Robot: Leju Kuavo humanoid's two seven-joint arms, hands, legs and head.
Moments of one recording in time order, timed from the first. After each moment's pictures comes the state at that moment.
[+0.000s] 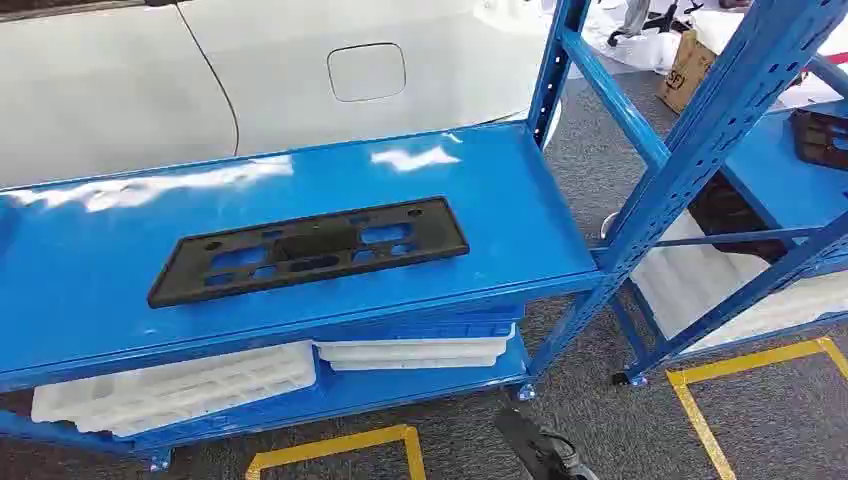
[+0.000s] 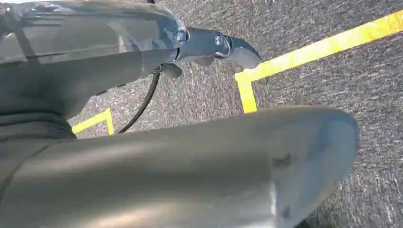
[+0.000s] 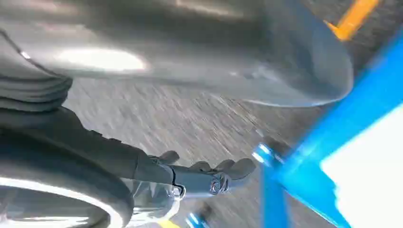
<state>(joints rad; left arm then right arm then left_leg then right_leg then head) -0.01 -0.13 0.80 -0.32 -0.94 0.10 -0.07 -0.07 0.13 -0.45 -0.44 1.01 -0.19 -0.32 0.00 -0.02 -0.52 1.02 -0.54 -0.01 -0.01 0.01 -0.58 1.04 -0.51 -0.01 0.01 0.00</state>
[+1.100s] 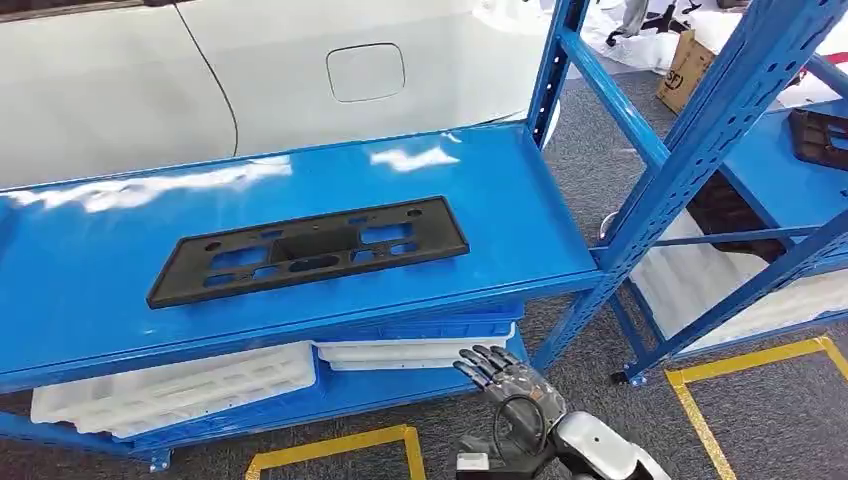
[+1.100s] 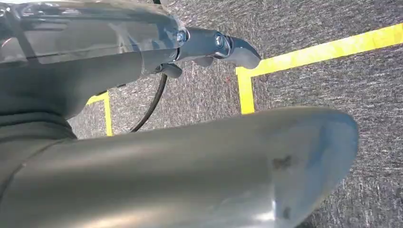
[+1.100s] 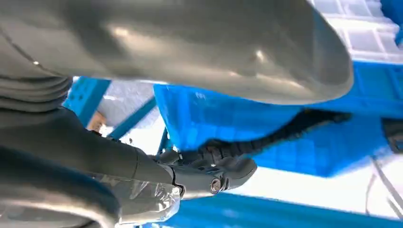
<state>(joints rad) -0.08 -0.17 1.18 -0.26 -1.20 0.13 -0.12 0.14 -0.32 0.42 -1.49 1.05 -0.15 -0.26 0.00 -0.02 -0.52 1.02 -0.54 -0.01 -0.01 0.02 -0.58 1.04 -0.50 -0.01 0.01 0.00</state>
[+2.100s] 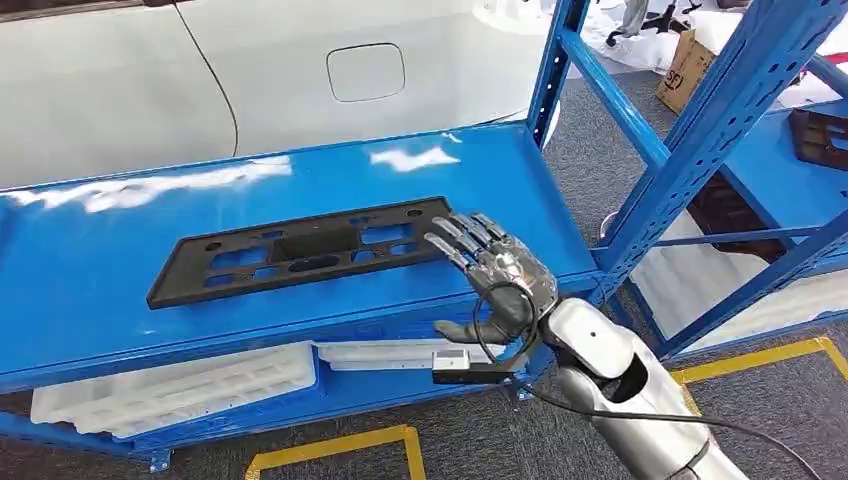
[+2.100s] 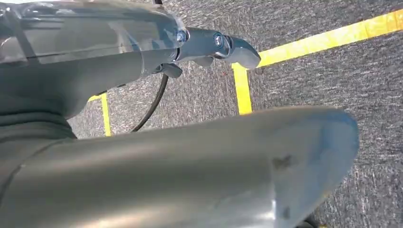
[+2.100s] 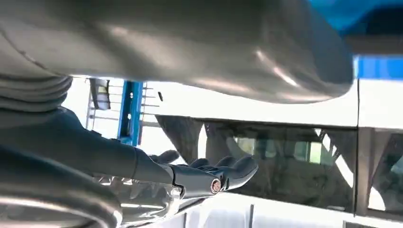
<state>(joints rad) -0.09 -0.19 1.19 -0.26 -1.23 0.13 -0.13 -0.24 -0.30 0.45 -1.63 1.10 -0.14 -0.24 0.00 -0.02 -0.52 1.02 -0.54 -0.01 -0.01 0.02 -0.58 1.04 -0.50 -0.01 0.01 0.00</state>
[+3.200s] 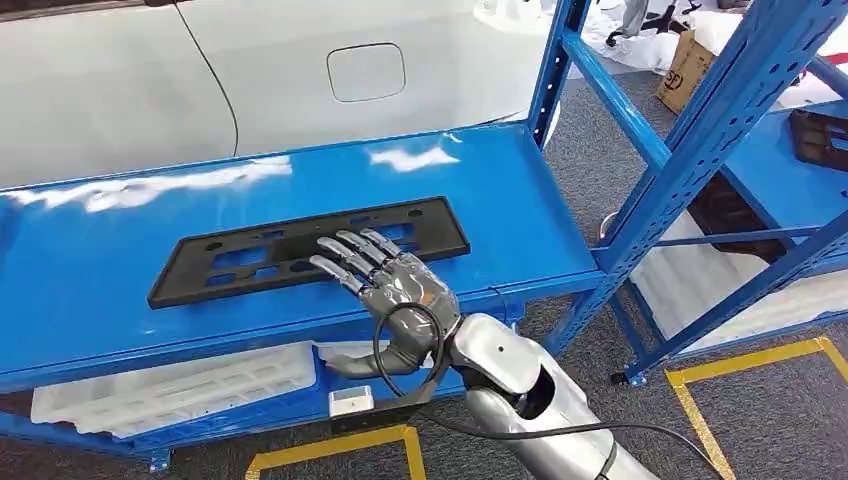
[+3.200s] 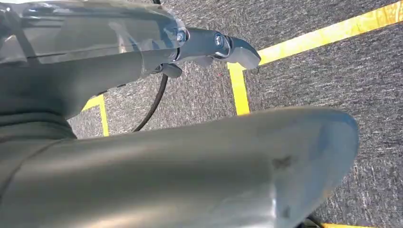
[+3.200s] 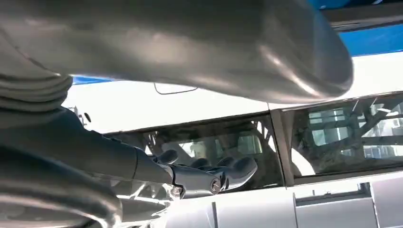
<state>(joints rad) -0.10 -0.19 1.18 -0.26 -1.26 0.12 -0.13 -0.29 -0.03 0.63 -1.57 1.06 -0.12 -0.25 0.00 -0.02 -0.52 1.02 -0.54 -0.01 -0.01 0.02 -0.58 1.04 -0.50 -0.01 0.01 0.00</state>
